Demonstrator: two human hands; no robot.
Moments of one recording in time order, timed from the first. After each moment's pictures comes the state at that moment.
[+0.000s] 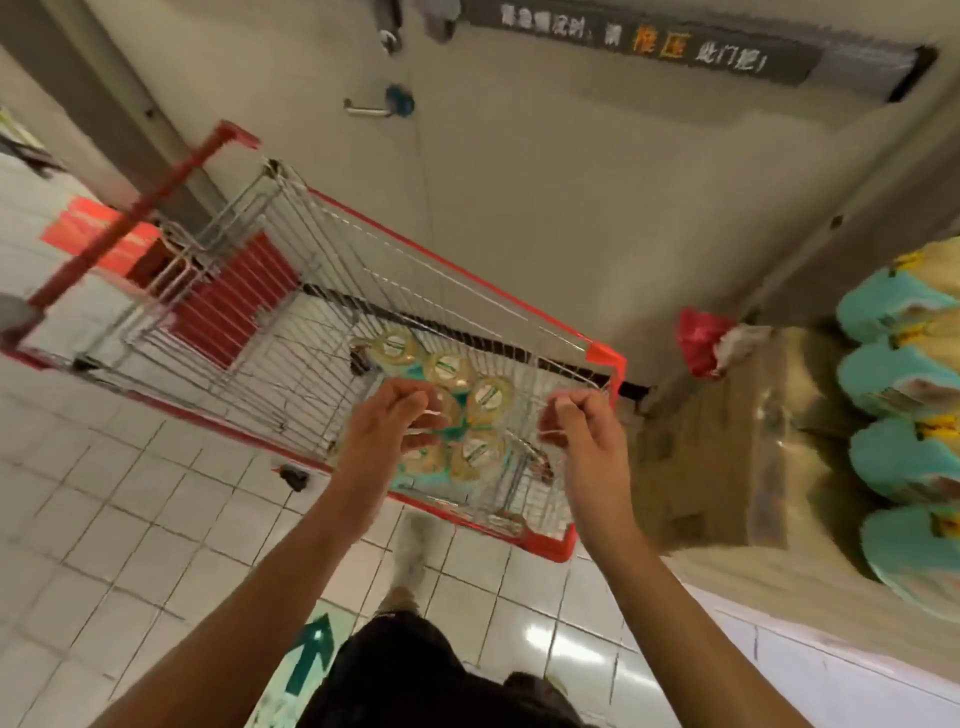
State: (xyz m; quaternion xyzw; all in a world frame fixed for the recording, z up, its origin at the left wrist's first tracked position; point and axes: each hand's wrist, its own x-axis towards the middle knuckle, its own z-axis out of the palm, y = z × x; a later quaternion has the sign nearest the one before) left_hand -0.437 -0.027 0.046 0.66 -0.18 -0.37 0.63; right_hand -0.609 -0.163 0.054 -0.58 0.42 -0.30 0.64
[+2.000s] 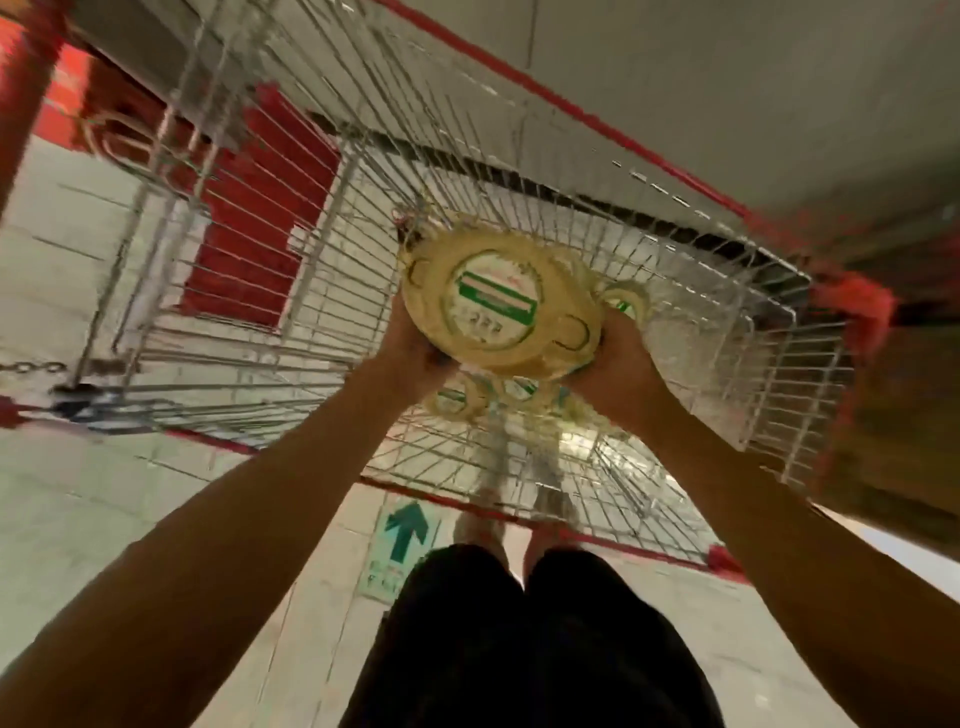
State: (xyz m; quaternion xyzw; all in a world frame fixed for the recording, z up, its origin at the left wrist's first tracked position) left_hand -0.134 -0.076 -0.135 0.51 0.20 -0.59 0.59; right_hand -0.316 -0.204 -0.122 -0.73 0.35 0.00 0.59
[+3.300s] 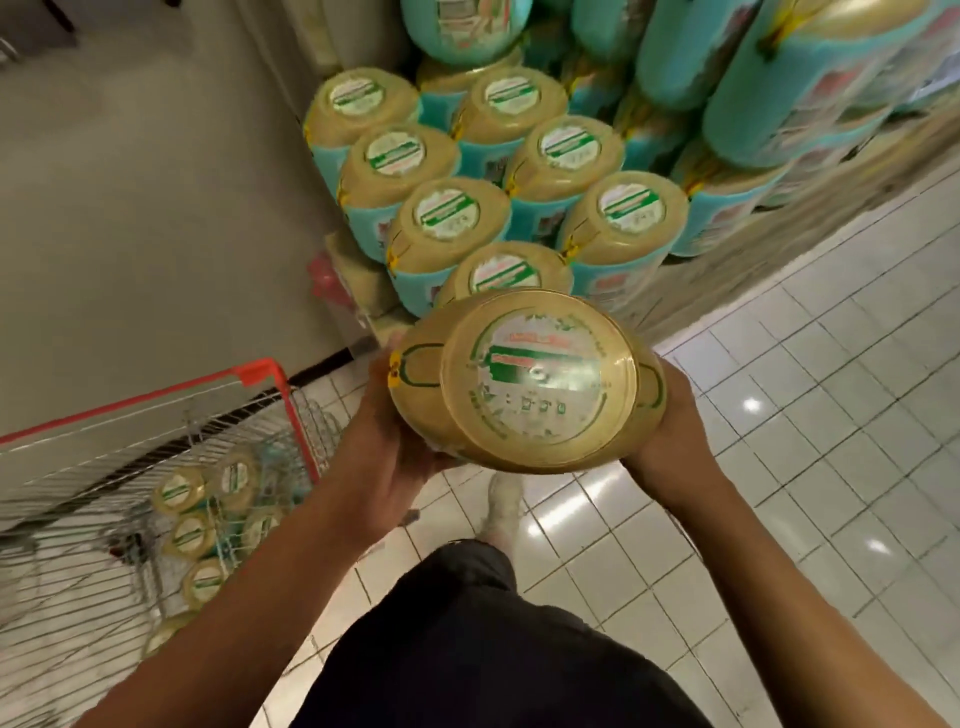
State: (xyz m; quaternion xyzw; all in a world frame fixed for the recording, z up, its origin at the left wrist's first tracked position) left_hand -0.793 -0.229 0.097 0.46 -0.30 -0.75 0.37; right_hand -1.031 -0.208 0.122 -0.57 0.49 -0.50 0.44
